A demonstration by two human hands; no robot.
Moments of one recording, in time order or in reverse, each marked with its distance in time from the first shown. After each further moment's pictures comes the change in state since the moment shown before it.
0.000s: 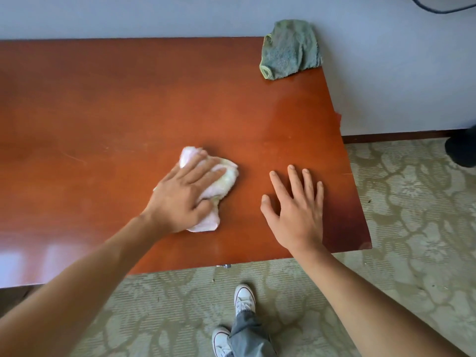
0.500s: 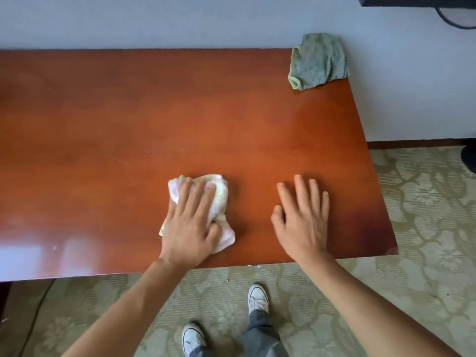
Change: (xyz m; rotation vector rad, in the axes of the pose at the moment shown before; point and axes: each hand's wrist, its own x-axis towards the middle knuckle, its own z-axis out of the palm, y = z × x) left_hand -0.078 0.007 -0.004 -0.042 0.106 -0.269; right_hand -0.009 -0.054 -0.002 0.014 0.005 -0.052
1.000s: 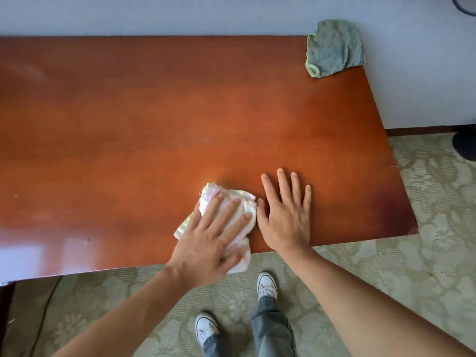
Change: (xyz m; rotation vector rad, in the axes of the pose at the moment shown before) left_hand -0.055 -0.040 -0.013 0.153 -0.166 0.327; right_hand -0.016 -0.101 0.017 -0.024 -0.124 0.058
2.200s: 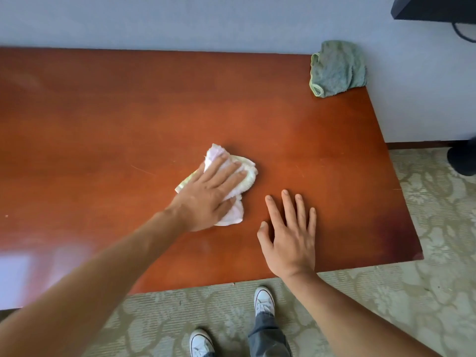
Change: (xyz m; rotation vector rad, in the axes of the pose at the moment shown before) left_hand 0.105 -0.104 -0.012 -0.051 -0.012 0.106; right_hand 0.004 -0.002 0.002 0.006 0.011 0.032
